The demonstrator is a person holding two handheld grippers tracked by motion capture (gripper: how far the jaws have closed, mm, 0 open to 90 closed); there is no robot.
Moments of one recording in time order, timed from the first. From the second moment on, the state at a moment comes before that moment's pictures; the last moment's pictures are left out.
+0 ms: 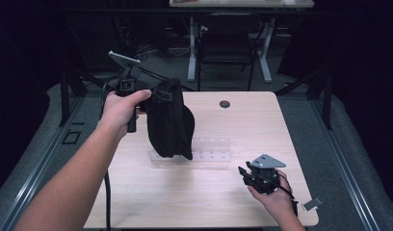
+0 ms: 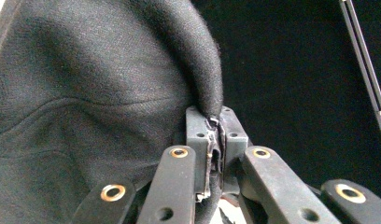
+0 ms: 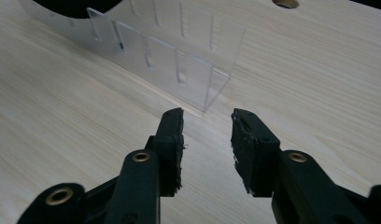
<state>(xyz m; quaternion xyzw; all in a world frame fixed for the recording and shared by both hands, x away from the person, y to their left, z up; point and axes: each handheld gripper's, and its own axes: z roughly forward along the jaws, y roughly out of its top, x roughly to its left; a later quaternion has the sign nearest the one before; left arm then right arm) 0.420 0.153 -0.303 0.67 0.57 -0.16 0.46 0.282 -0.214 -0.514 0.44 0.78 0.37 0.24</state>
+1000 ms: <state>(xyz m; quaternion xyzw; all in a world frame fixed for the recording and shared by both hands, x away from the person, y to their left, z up) 0.421 0.143 -0.303 0.67 0.56 -0.16 0.45 0.304 -0.160 -0.478 0.38 0.81 0.39 0.20</state>
